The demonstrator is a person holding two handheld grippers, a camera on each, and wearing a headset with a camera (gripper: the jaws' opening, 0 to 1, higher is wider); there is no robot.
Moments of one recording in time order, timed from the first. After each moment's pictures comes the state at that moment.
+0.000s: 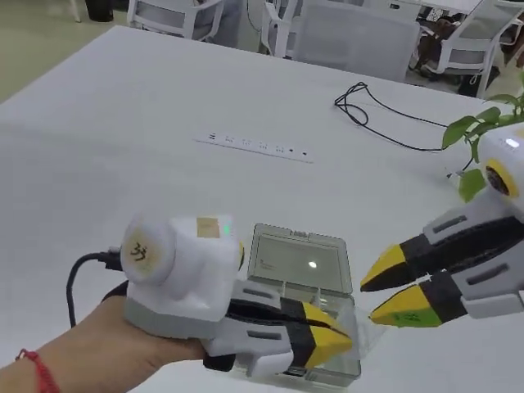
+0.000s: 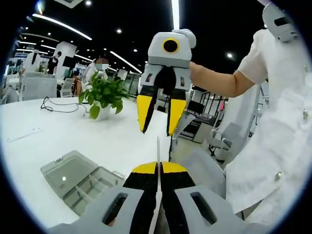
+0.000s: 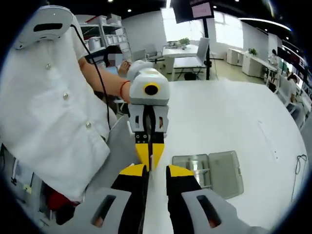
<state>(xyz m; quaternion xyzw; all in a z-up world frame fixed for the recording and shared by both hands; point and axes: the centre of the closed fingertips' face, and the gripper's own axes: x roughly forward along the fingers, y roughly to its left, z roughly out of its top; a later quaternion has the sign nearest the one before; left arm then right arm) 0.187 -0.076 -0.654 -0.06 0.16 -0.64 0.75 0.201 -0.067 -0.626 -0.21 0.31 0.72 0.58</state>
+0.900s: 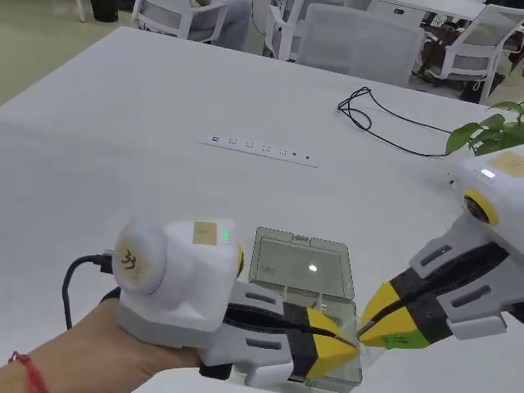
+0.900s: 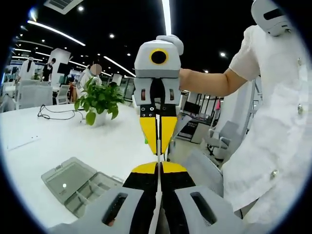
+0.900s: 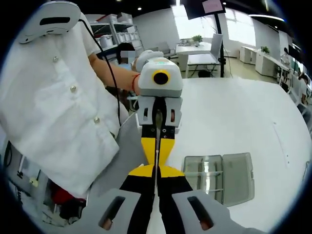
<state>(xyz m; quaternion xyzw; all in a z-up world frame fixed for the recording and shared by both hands) 0.184 -0.075 -0.647 -0.06 0.14 -0.65 0.74 0.181 -0.059 -0.639 -0.22 0.32 0.74 0.55</state>
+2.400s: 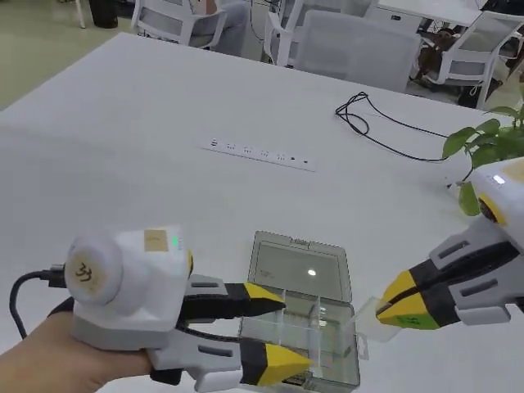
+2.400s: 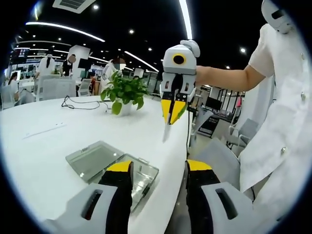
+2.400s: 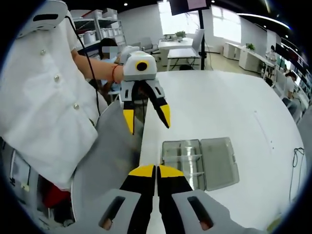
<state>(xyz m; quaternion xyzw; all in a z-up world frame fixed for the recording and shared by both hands) 0.210 -0.023 -0.679 -0.04 0.18 -0.57 0.80 0.223 -0.089 -0.659 -0.25 0.33 0.68 0.61</state>
